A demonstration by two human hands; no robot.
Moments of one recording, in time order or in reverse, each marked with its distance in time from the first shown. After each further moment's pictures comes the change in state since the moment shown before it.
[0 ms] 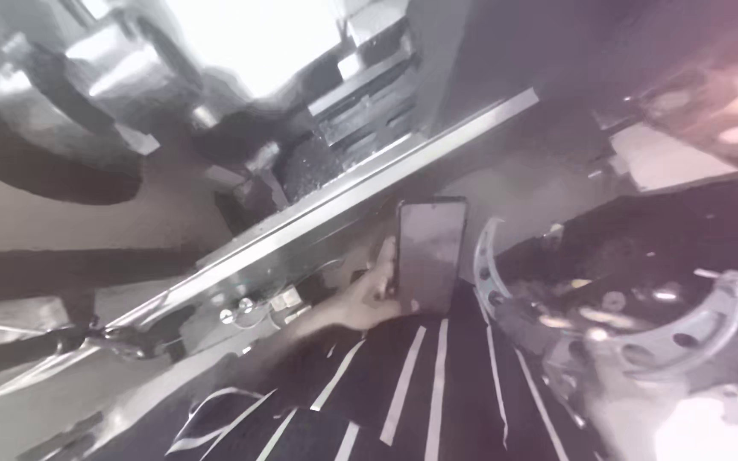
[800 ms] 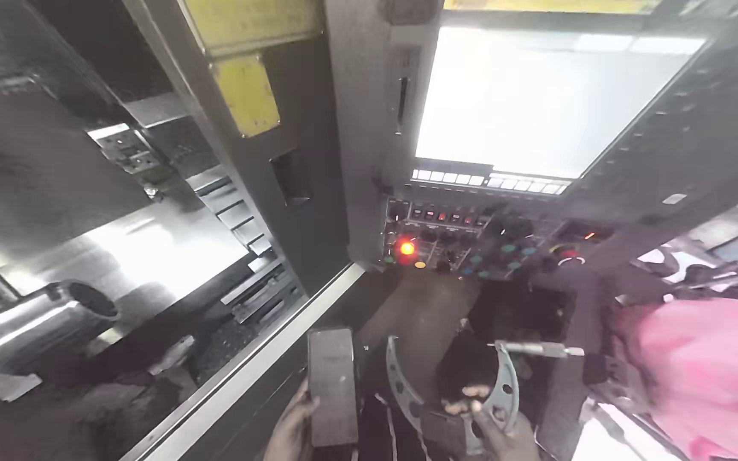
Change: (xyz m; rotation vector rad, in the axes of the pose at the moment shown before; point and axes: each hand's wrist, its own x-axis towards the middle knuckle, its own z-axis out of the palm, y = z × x) left_hand 0.034 0.024 0.090 -0.368 0.351 0.012; right_hand -0.034 -0.004 -0.076 0.097 0.194 0.122
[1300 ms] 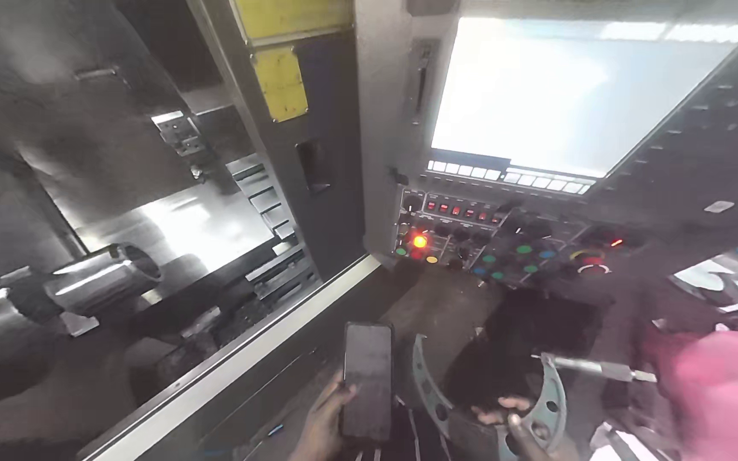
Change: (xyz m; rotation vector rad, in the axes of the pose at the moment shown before) left_hand -0.016 -0.030 0.049 0.028 -0.026 0.021; right_hand 0.000 0.007 -0.061 0.046 -0.096 -0.118
